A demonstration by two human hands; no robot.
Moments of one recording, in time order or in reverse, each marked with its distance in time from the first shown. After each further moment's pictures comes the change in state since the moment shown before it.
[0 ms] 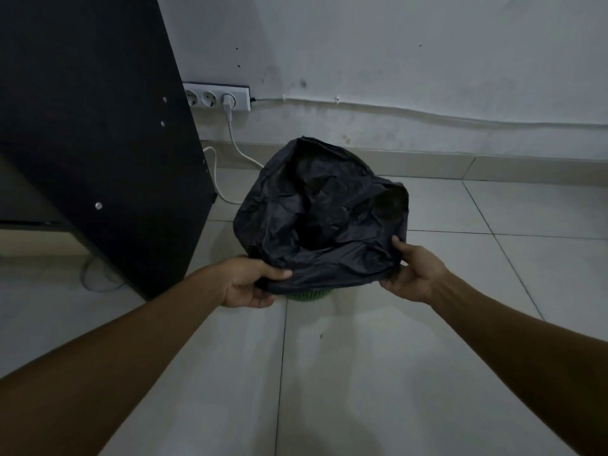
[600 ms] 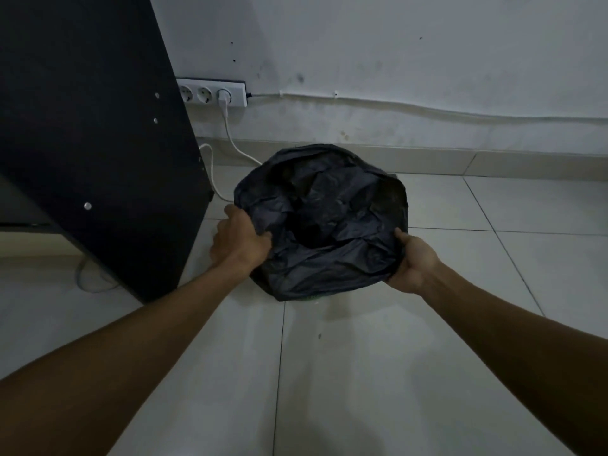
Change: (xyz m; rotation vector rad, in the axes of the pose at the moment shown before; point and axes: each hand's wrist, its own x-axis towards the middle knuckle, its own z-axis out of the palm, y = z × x) left_hand 0.006 0.031 0.013 0.647 0.851 0.459; right_hand 0.006 -0.006 0.012 0.030 -0.042 0.008
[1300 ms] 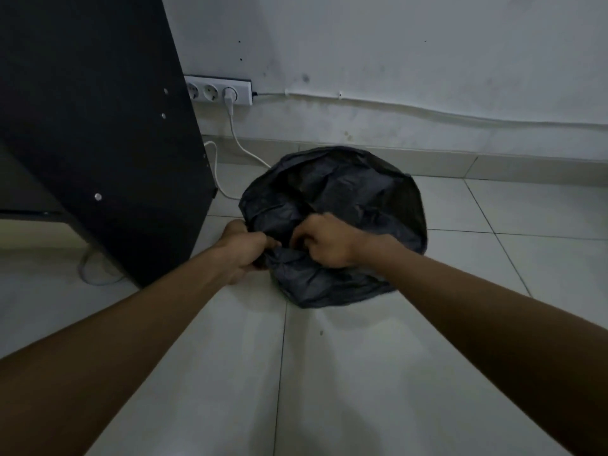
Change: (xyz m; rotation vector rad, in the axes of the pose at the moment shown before) left_hand -0.009 -0.012 -0.010 -0.740 -0.393 -0.201; right_hand -0.011 0.035 0.105 -1.960 -0.433 -0.862
